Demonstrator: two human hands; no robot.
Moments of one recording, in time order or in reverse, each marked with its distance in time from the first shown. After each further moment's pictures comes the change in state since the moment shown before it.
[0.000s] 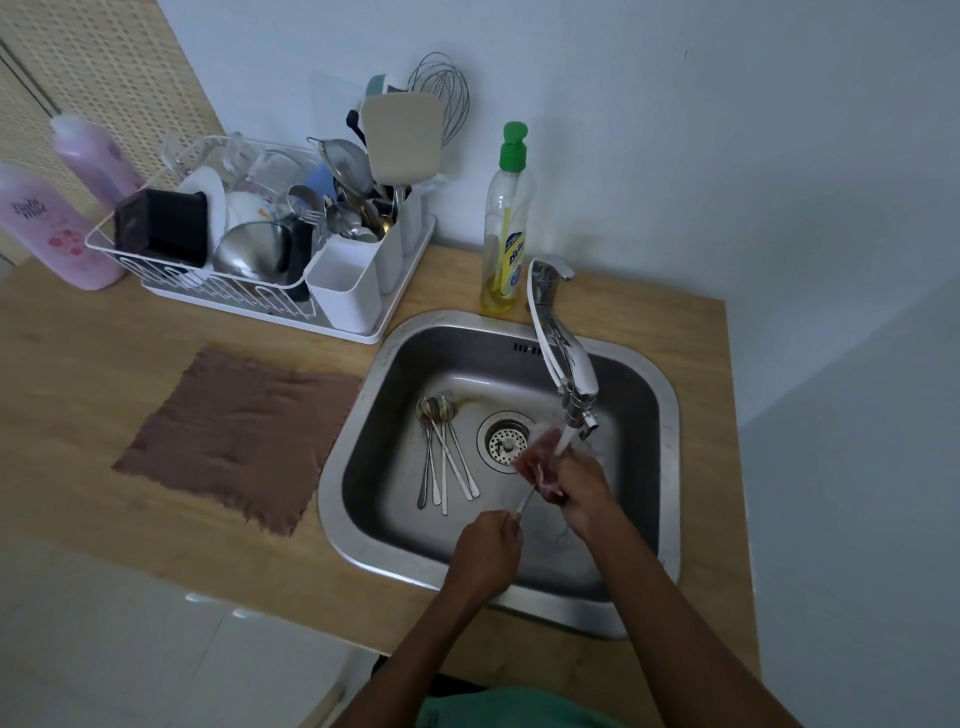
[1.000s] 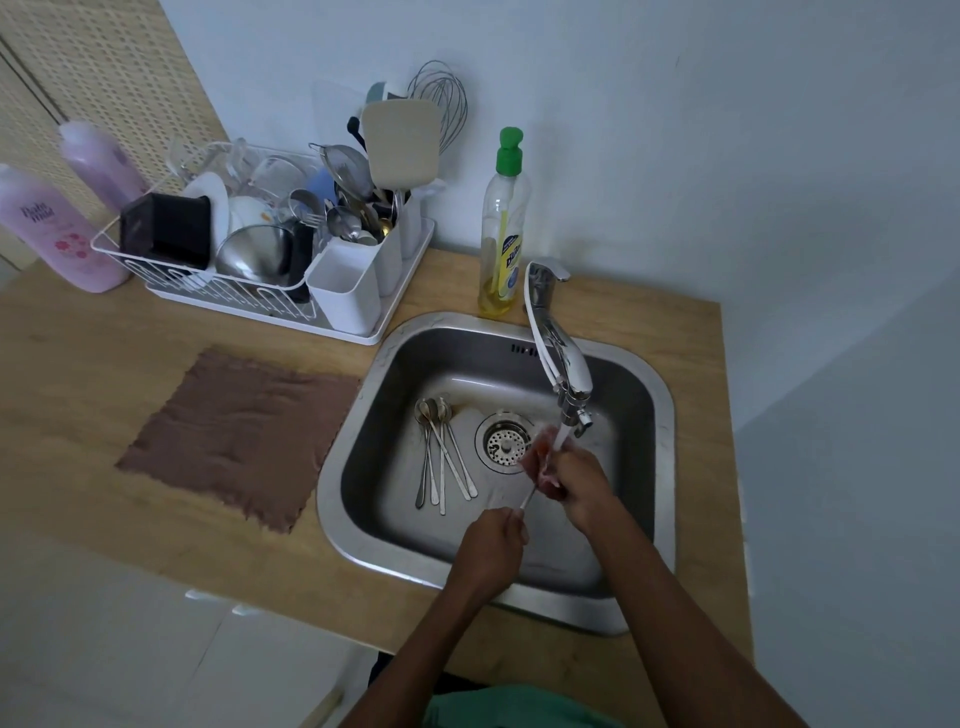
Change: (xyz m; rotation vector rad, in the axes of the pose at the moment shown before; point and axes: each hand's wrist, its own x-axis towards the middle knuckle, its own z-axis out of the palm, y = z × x) left_hand -0.002 0.003 0.005 -0.049 0.020 0.018; right_hand -0.006 -0.010 -0.004 -0.015 -0.036 0.054
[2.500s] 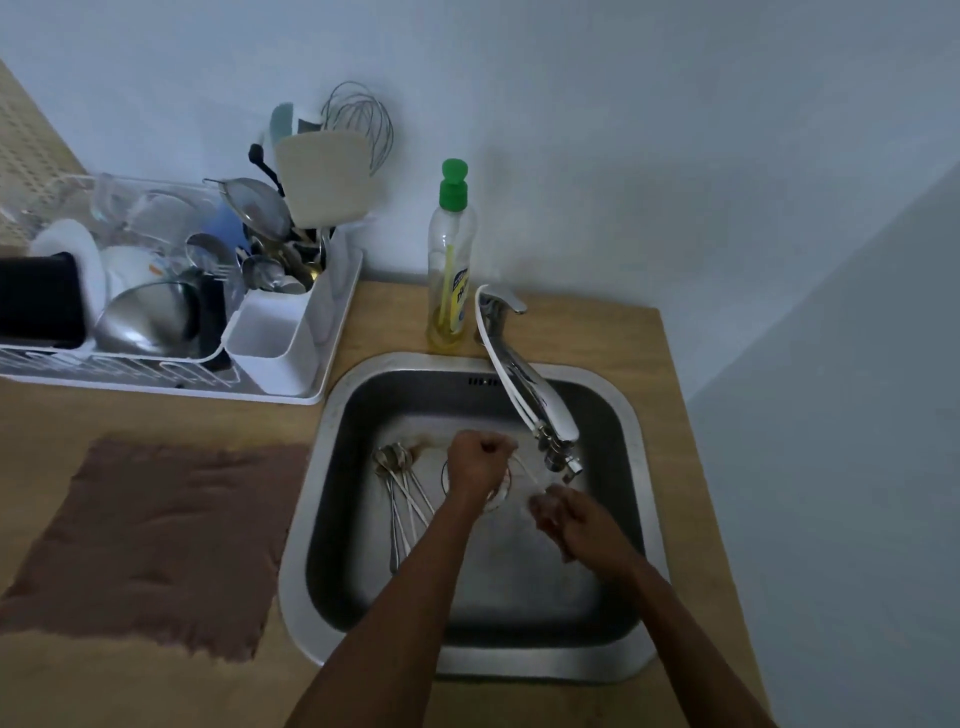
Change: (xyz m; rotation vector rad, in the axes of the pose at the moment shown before) left_hand 0.158 0.041 -0.028 -0.277 0.077 0.070; right_hand -0.034 -0.004 -0.024 -0.790 -0.003 -0.300
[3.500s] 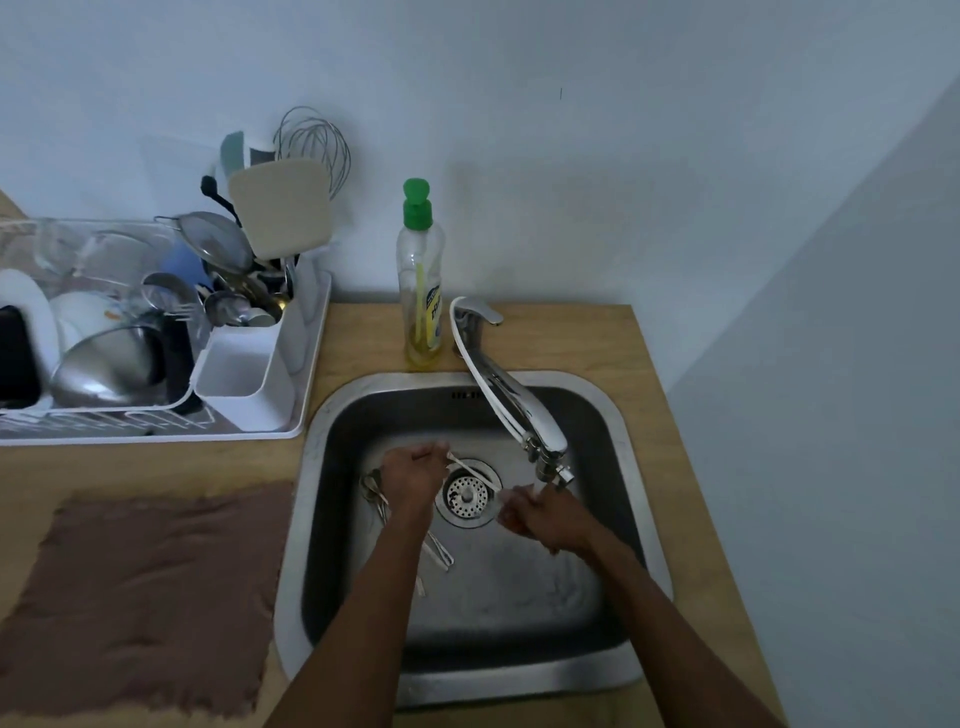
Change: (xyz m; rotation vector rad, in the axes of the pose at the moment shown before) left_hand 0.042 -0.043 -0.042 -0.196 0.117 -0.164; right_hand 0.028 -0.036 0.012 -0.084 -0.047 0.049
